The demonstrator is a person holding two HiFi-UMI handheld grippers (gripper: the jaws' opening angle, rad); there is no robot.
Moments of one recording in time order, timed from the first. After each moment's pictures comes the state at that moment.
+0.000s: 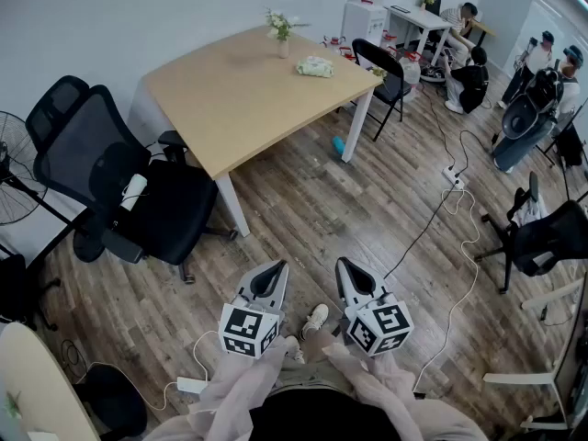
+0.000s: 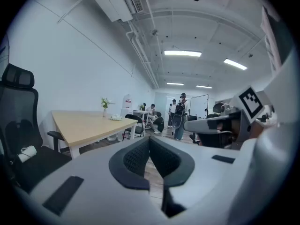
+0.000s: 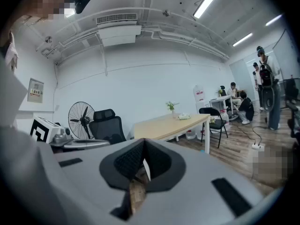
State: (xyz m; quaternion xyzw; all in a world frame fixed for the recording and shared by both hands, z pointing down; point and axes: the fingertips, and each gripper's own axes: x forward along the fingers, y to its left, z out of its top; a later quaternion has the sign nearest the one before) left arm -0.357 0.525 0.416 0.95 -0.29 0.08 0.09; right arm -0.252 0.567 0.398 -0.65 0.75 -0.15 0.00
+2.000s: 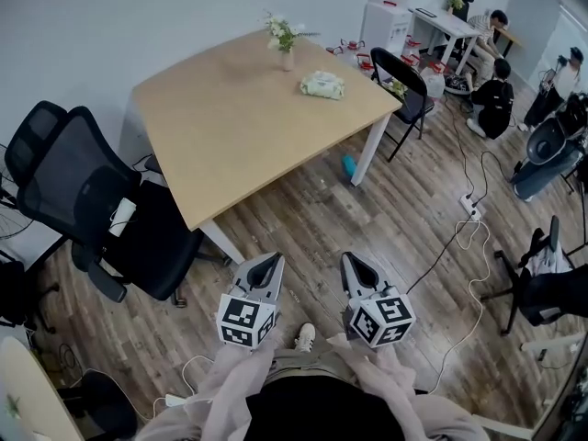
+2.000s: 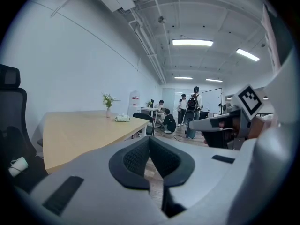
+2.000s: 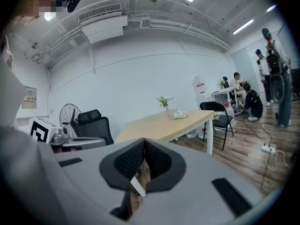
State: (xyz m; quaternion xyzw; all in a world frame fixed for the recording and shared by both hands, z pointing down) left arm -0.217 0.306 0.437 0.94 -0.33 0.10 0.08; right arm -0.089 0.350 0.428 -0.63 0.75 -0.18 0.00
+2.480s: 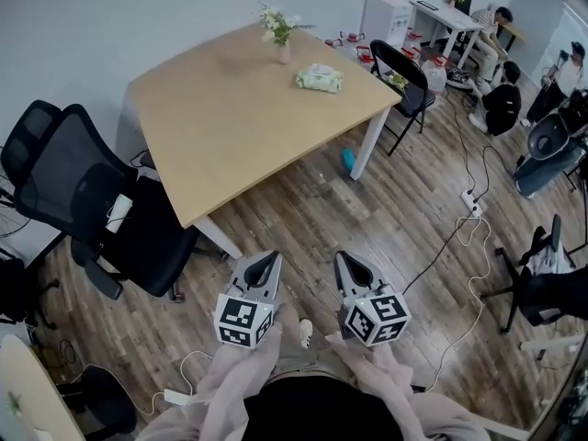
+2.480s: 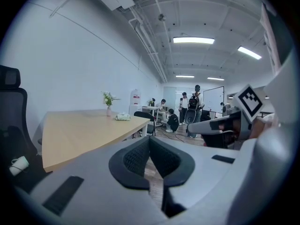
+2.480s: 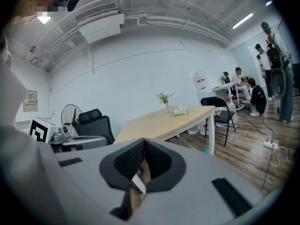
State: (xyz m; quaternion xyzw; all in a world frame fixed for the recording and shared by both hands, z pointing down) left arm -0.203 0.303 0.442 0.93 -0.34 0.11 0.09; right arm -0.080 0.344 0.441 -0.62 0.76 -0.20 0.00
